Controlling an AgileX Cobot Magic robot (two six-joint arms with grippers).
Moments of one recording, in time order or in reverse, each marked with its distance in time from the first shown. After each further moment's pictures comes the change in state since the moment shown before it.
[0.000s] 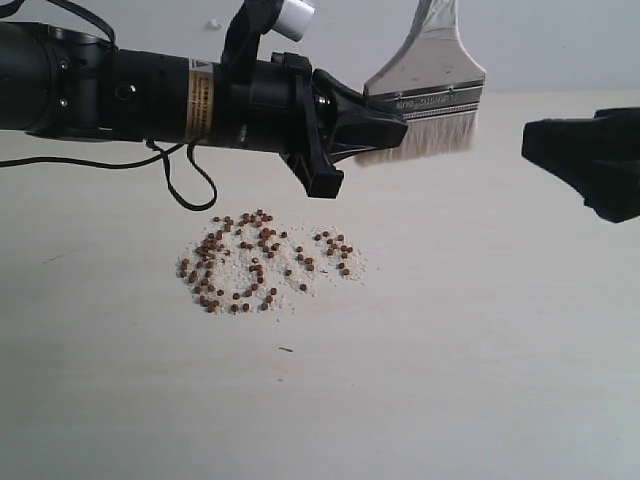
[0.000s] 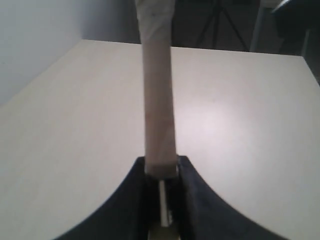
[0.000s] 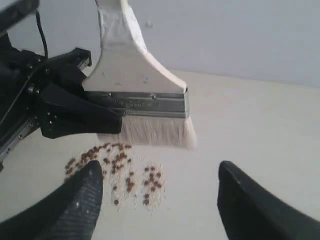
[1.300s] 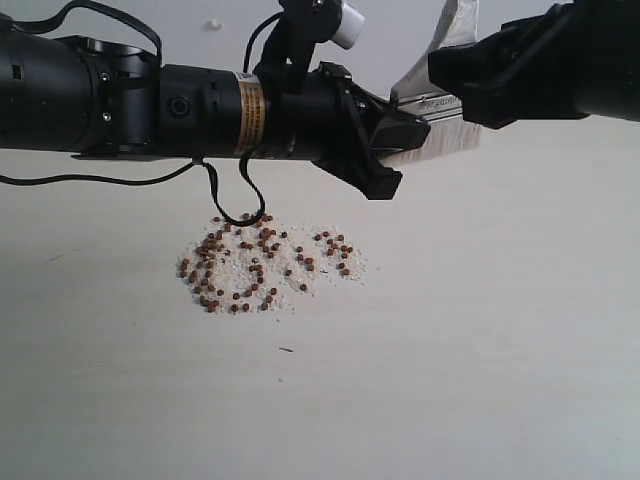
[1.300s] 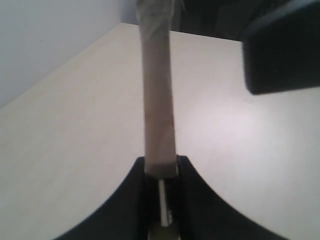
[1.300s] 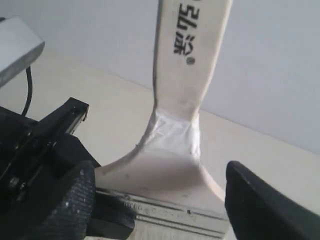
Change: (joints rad) left arm -0.120 0.000 0.000 -0.181 0.250 0.046; right arm 0.000 0.399 -0.204 1.000 -0.039 -1.198
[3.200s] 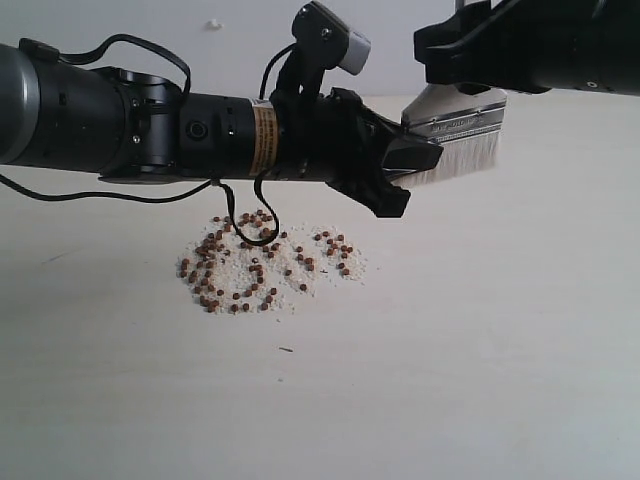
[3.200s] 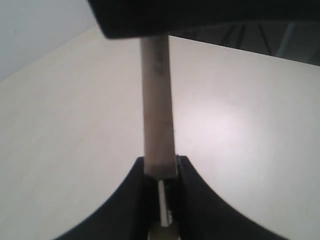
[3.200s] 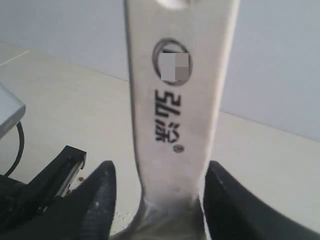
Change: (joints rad) left arm -0.002 0.075 -0.004 -0.061 -0.097 0.031; right arm 0.000 0.145 -0.109 0.003 -0.013 0.075
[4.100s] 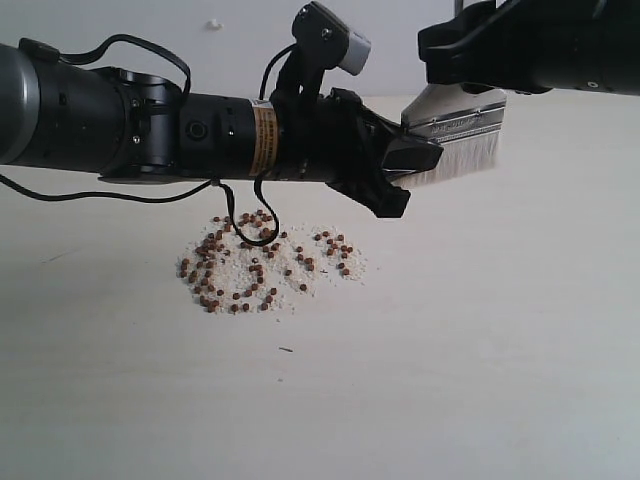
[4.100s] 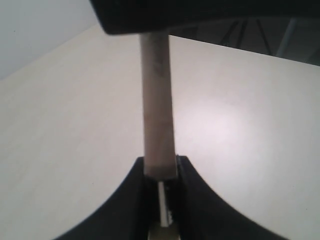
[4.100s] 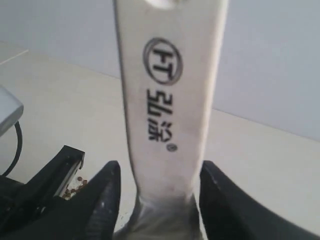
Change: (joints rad) left arm 0.000 0.000 0.000 0.002 0.000 -0.003; right arm 0.000 0.000 0.000 -0.006 -0.004 0.004
